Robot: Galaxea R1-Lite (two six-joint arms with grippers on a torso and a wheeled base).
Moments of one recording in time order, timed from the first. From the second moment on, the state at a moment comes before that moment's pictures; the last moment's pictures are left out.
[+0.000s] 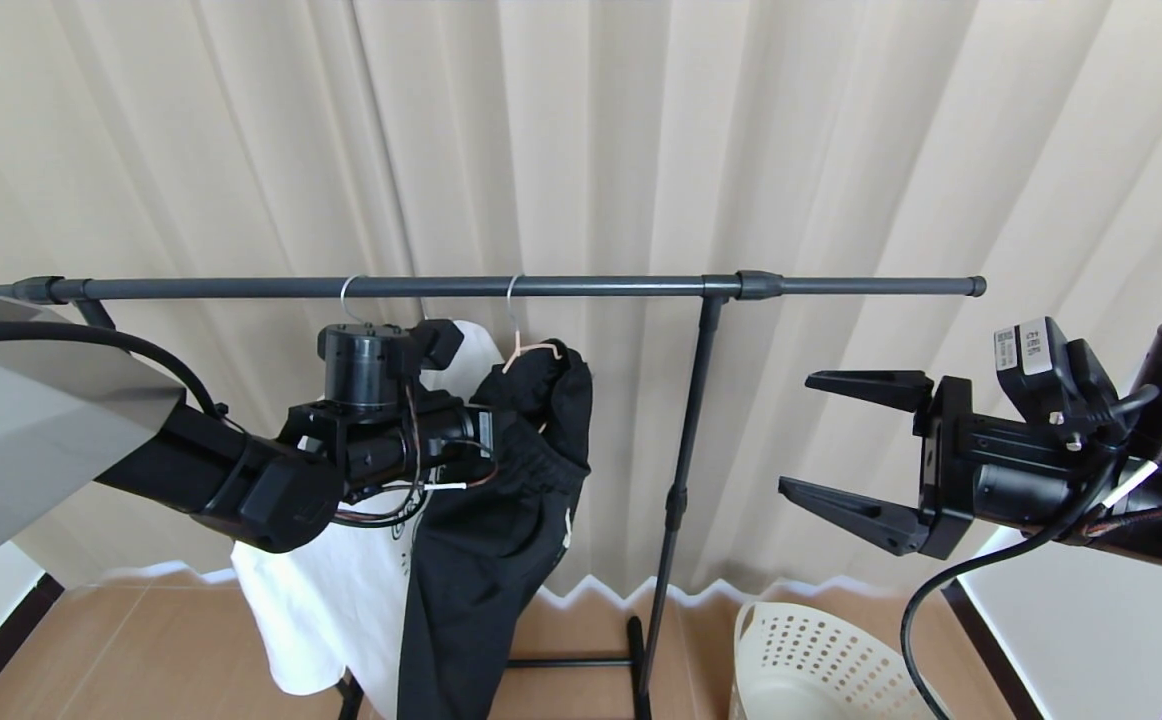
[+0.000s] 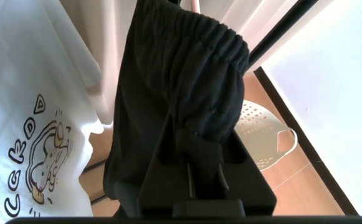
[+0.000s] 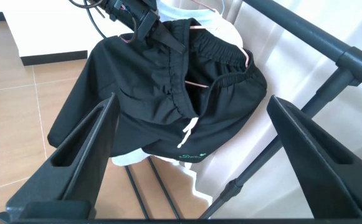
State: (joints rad) left arm -0.37 2.06 -1.02 -0.66 -0.20 -0.15; right arm 0.26 1.60 -0.54 -0.92 0.77 -0.30
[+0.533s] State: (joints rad) left arm -0.37 2.06 -1.02 -0.66 -0.18 -0.15; right arm 0.26 1.60 -0.54 -0.92 0.77 -0.30
